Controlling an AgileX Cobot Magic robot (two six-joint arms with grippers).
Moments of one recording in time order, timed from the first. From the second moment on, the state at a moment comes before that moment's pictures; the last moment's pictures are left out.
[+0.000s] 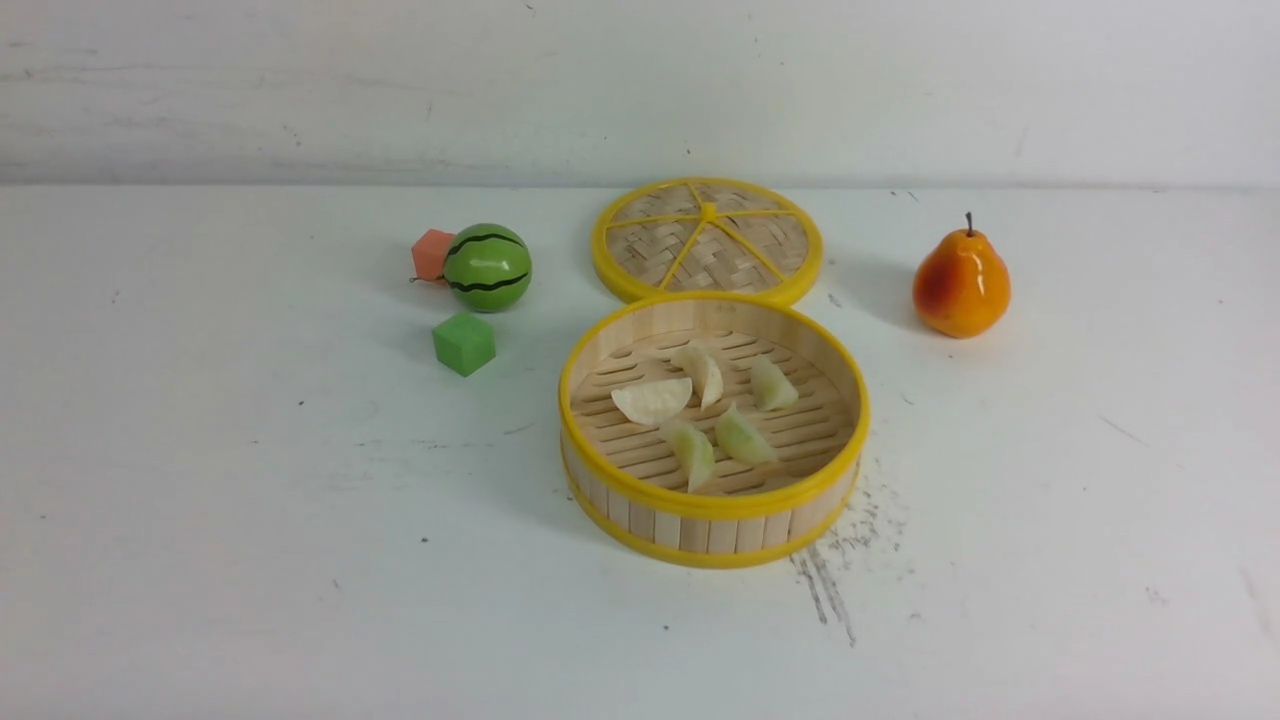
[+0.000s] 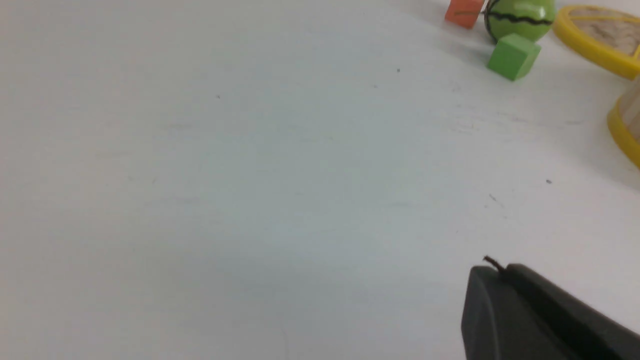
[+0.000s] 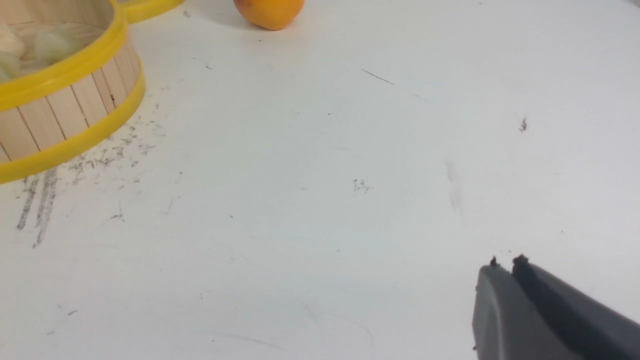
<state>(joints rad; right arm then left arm) -0.08 -0.01 0.02 -0.02 0.38 0.09 0.05 -0.02 0.03 -0.03 0.37 -0.18</state>
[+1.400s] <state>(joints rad) -0.08 -0.01 0.02 -0.02 0.38 0.09 0.02 -0.02 0.03 -0.02 0.38 -0.16</state>
